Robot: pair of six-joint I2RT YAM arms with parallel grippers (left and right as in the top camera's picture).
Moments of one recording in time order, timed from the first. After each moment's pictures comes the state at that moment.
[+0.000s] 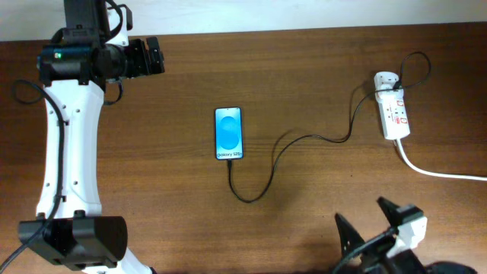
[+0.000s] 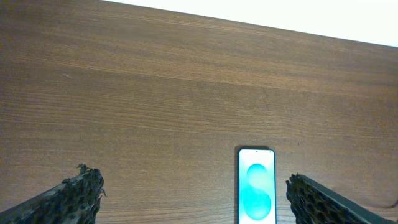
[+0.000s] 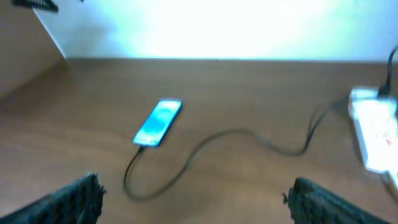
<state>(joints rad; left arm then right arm) 0.01 1.82 2.02 -1.10 0.14 -0.12 -0.01 0.01 0.66 -0.93 -0.38 0.07</state>
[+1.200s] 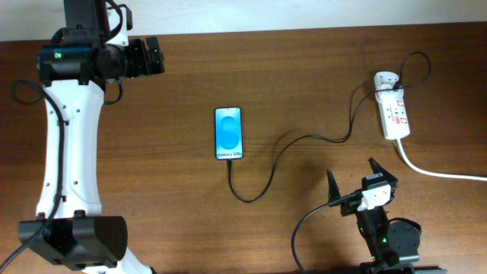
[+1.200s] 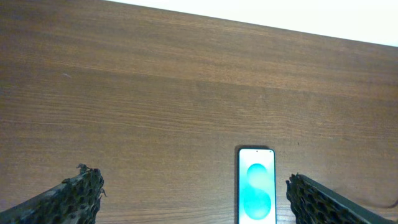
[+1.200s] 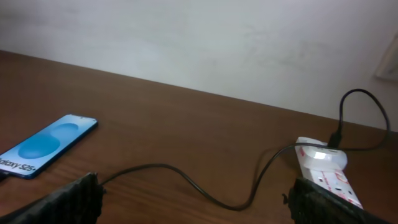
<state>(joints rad) 0.01 1.82 2.02 -1.10 0.14 -0.12 0.04 0.01 0.01 -0.06 -0.15 -0.13</state>
